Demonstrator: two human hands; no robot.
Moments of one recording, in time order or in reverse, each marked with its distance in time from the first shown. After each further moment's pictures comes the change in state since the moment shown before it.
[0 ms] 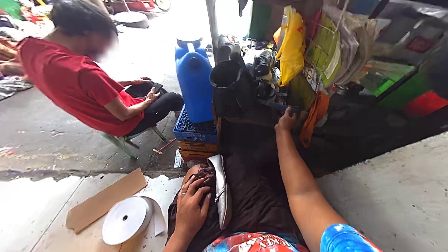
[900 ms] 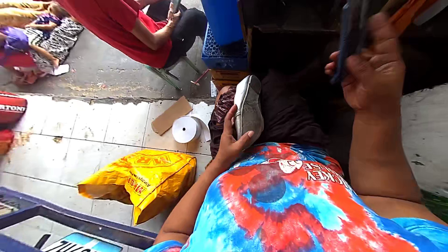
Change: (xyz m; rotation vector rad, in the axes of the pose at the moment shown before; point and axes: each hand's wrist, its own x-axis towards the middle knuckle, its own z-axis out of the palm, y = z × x) left_hand -0.022 0.075 -0.050 -1.017 -0.263 -0.516; right_hand -0.127 -0.057 -0.157 0.085 -1.004 -0.210
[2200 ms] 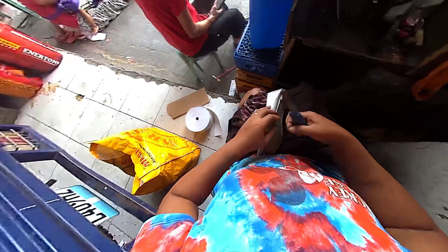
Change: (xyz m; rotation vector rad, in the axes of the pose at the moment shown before) left_hand 0.033 0.028 -0.015 0.837 -0.174 0.314; right_hand -0.014 0.049 0.086 -0.325 -0.844 0.451
